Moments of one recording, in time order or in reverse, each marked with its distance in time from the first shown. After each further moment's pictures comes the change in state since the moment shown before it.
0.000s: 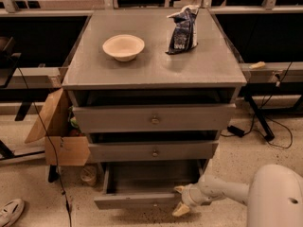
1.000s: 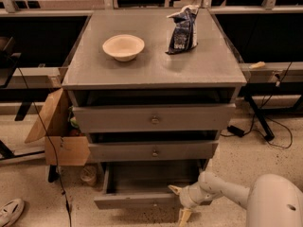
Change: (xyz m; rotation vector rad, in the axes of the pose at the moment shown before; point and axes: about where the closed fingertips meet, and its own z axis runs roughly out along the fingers) arm -0.009 0.024 0.016 -0.159 -0.121 -0.248
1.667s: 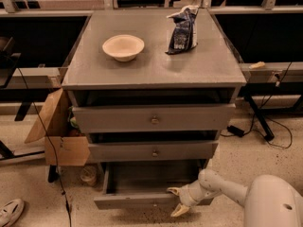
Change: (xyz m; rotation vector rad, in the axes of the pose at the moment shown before) arm 0.000 0.001 0.003 -0.035 -0.029 -0.032
